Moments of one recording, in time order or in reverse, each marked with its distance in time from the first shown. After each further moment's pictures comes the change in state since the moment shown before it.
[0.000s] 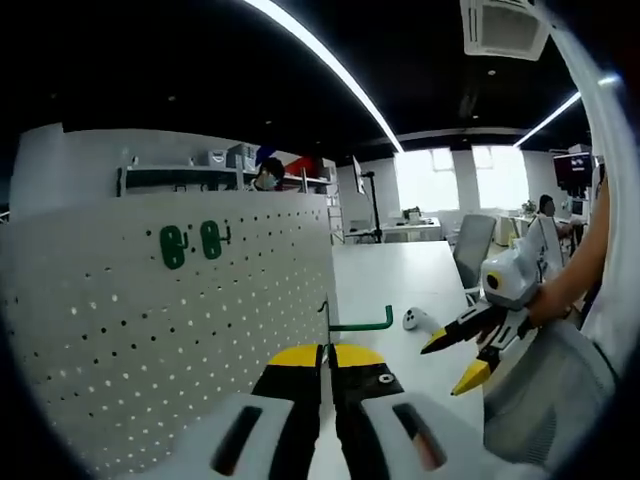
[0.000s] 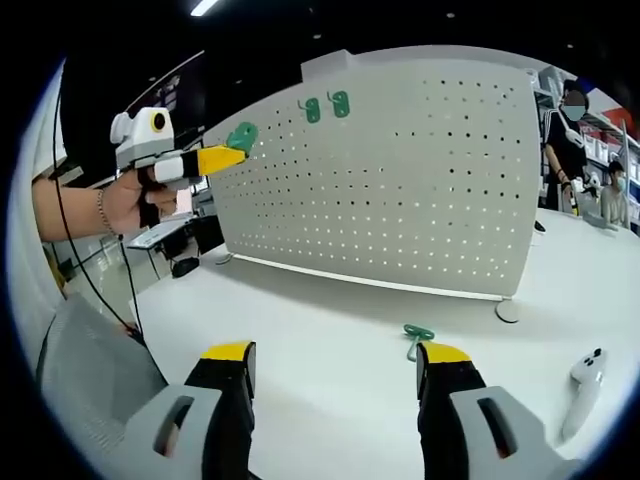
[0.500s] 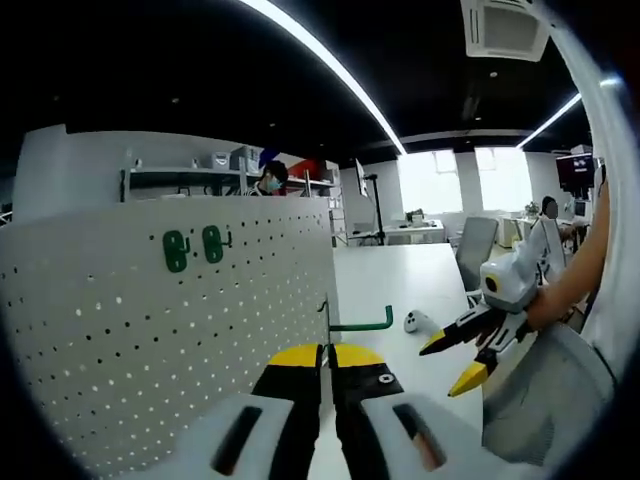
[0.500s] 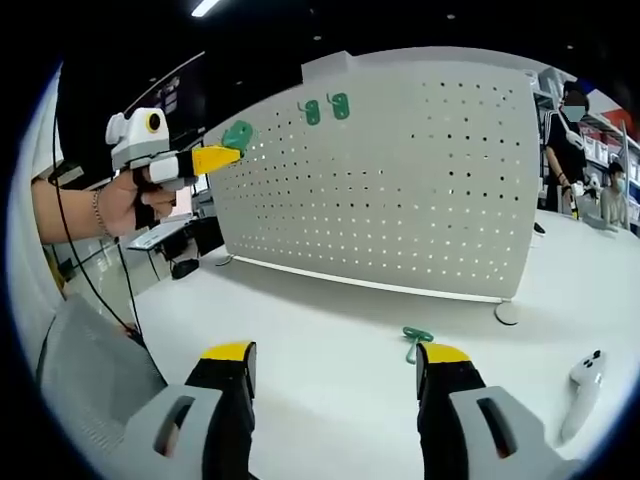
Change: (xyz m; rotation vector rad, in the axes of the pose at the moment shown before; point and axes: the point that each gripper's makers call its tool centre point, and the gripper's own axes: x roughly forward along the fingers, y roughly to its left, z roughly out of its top) left arm -0.002 -0.001 0.003 0.005 -0.006 0.013; right arm -0.002 0.000 0.005 0.001 -0.017 0.001
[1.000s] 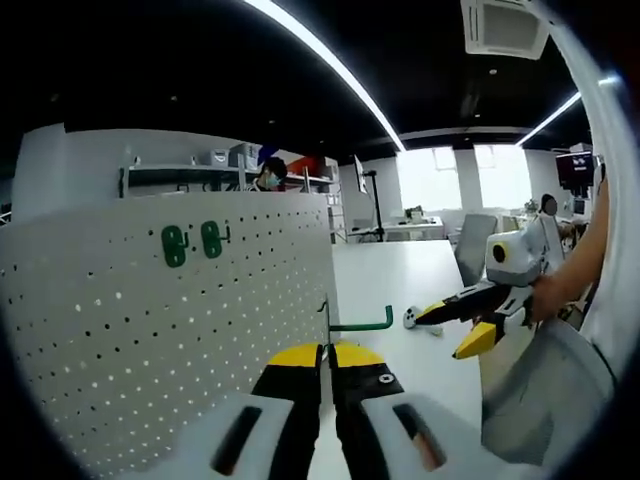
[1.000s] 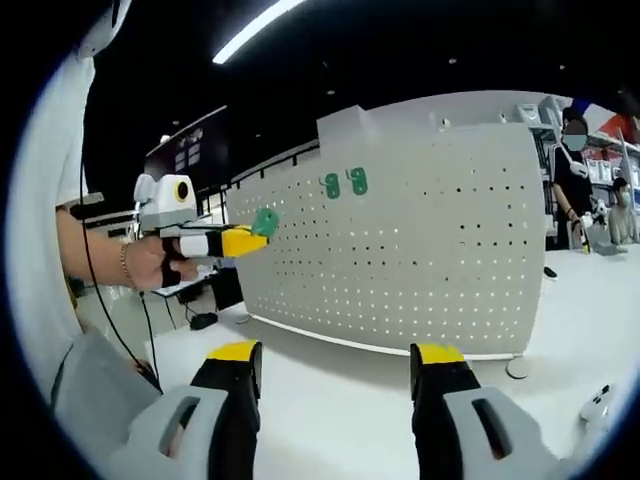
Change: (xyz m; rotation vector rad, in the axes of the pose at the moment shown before) left arm -0.003 0.000 -0.004 -0.002 0.014 0.001; right arm -0.016 0.021 0.066 -0.020 -0.294 0.092
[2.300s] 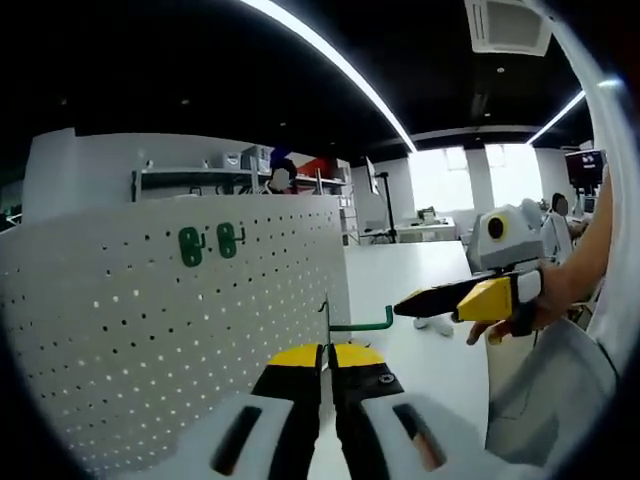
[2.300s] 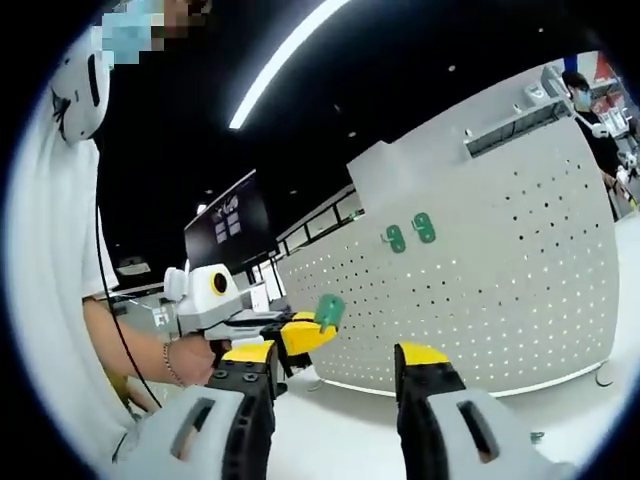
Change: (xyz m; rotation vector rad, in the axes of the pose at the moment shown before) left arm -0.010 0.005 0.000 0.004 -0.010 0.062; right arm 0.047 0.060 0.062 0.229 -0.180 0.226
